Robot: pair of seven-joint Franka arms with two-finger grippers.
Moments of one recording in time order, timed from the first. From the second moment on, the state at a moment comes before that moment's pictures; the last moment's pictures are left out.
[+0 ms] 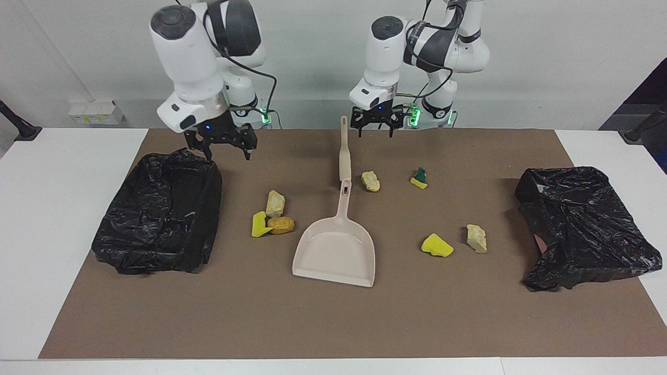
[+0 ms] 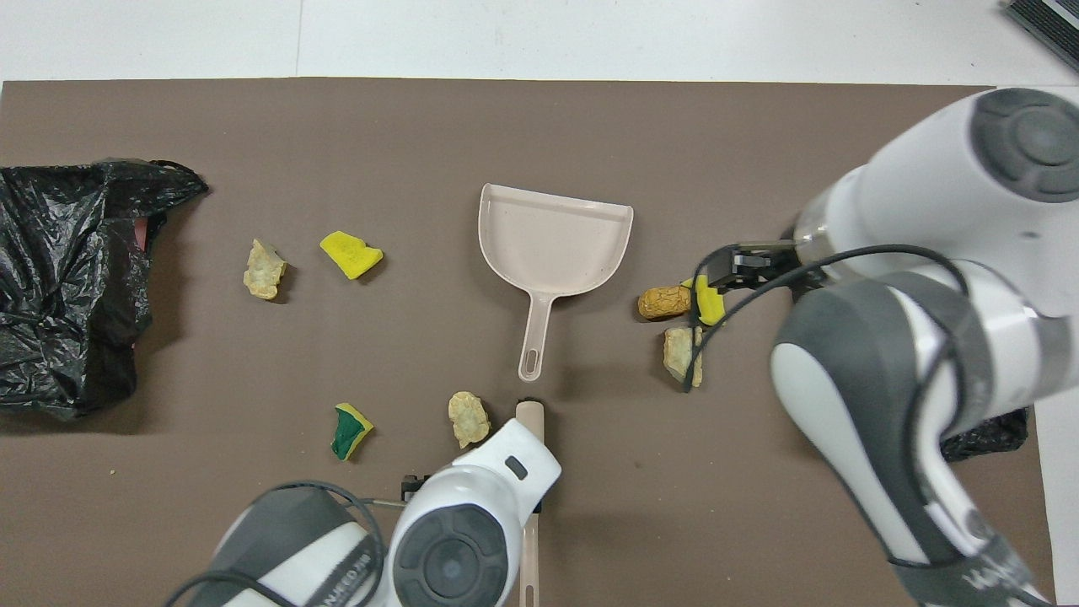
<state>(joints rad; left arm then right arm) -0.13 -0.22 -0.73 -2.27 -0.12 2.08 -0.68 0.11 0.14 0.18 -1.67 0.00 1.79 0.38</state>
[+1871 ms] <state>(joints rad) -0.13 -0.25 -0.68 -2.30 -0.17 1.84 -0.37 0.23 0.50 0.41 -1.62 -0.01 2.08 0.77</state>
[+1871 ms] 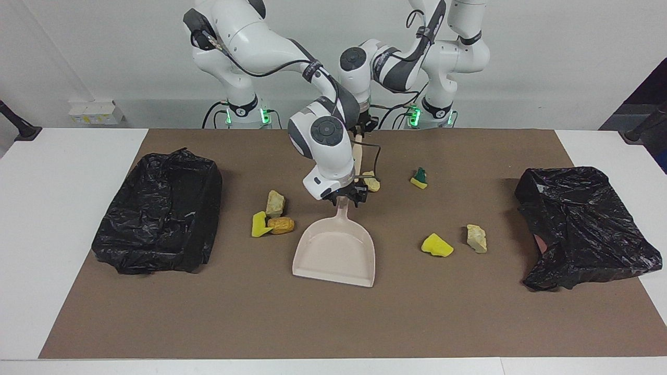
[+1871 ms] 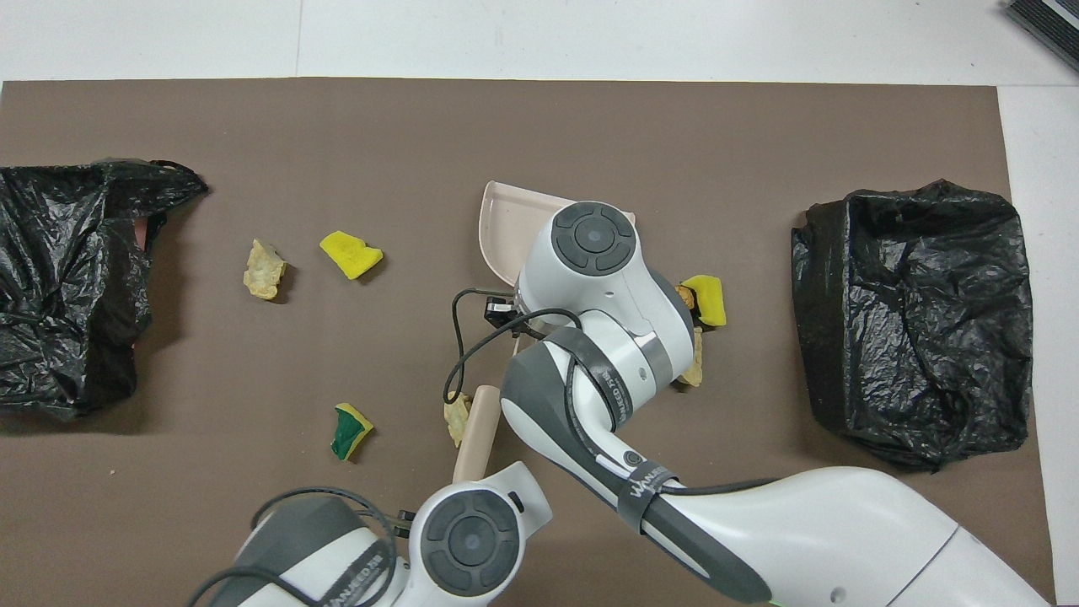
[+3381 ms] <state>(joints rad) -0.10 0.17 0.06 -1.96 0.16 2.07 0.10 0.15 0.08 0.32 -1.95 -0.03 1.79 -0.75</state>
